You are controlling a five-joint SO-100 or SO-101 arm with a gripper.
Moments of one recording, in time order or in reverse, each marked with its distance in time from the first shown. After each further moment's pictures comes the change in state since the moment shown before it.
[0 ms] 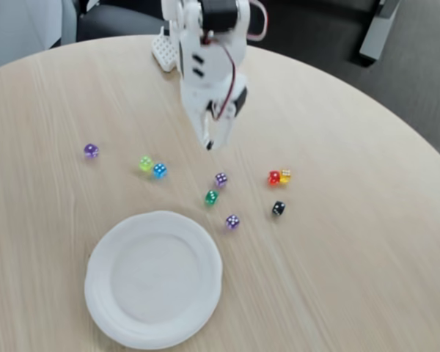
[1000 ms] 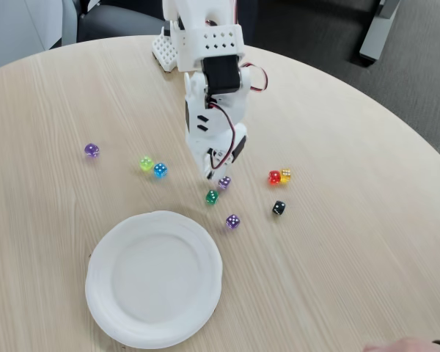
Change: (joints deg) arm 0.0 -19.7 -2.8 -13.4 4.7
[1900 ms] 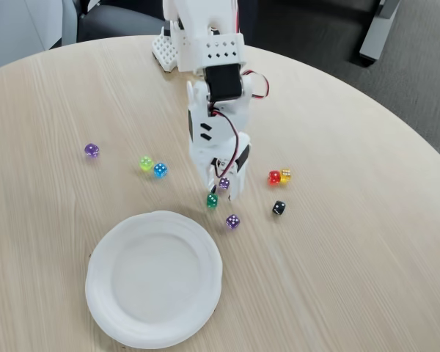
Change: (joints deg) arm -0.6 -5.0 -0.9 -6.9 -0.1
